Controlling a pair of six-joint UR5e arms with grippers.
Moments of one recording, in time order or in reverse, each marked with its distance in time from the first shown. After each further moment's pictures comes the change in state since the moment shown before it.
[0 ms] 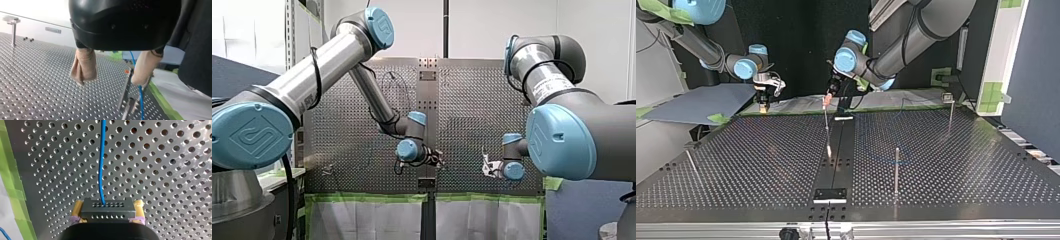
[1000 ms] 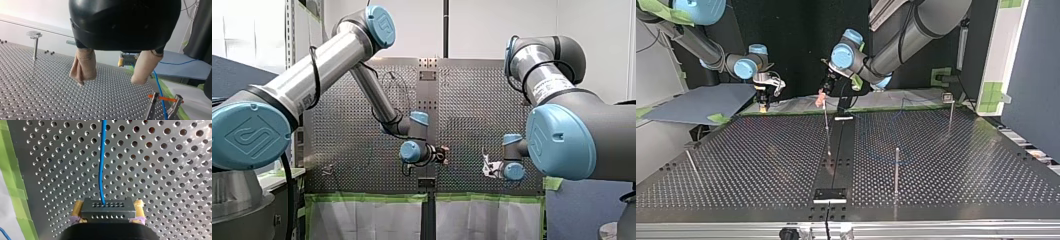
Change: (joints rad) left arm -0.024 0.000 0.000 0.073 0.030 -0.082; right arm -0.002 0.004 0.000 -0.002 0.000 0.000
